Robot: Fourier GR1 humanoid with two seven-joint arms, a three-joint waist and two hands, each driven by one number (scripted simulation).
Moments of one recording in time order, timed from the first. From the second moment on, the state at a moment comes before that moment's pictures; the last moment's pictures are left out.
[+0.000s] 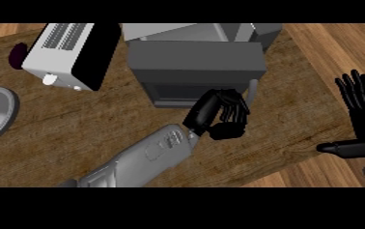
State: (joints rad) left arm -0.84 0.01 -0.94 -0.91 0.47 0.47 -0.27; right arm -0.18 -0.52 -0.09 -1.04 -0.32 0.39 -0.76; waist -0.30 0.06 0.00
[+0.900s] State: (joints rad) left arm -1.08 0.02 -0.85 -0.78 0.59 0.53 -0.28; right arm -0.29 -0.57 -0.05 -1.14 -0.42 0.49 -0.65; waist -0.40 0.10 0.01
